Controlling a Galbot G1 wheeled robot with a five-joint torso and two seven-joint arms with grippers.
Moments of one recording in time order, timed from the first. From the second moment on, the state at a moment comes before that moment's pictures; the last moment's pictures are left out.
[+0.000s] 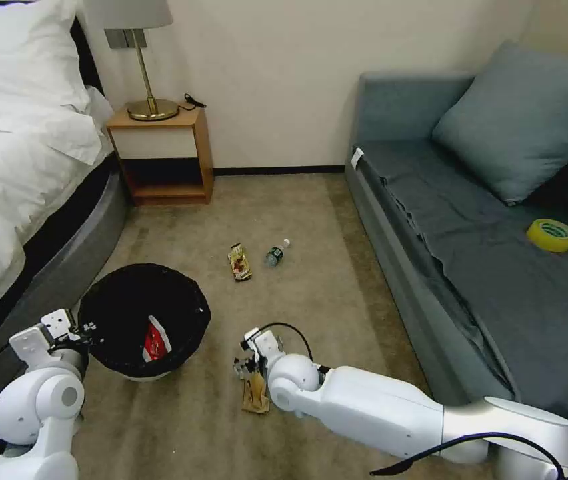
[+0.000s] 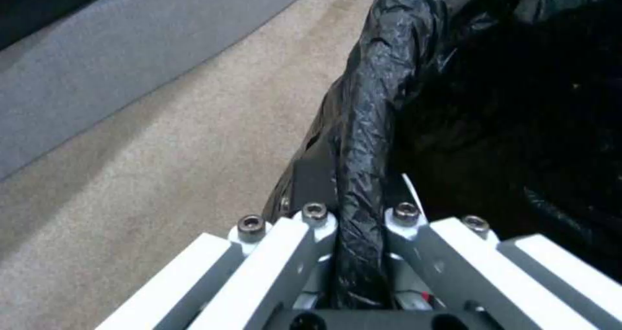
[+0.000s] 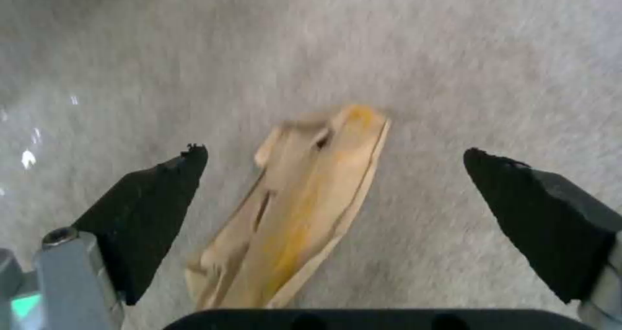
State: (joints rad) left arm 1.34 -1.33 -0.88 -2.06 -0.67 0.74 -0.44; right arm -0.46 1.25 -0.91 1.41 1.04 -0.48 0.62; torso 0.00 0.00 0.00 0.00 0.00
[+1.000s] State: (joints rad) left arm 1.36 -1.37 -0.88 -2.08 -0.65 0.74 -0.44; right arm -0.48 1.36 -1.01 1.12 1.00 -0.41 0.55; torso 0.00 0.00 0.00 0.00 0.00
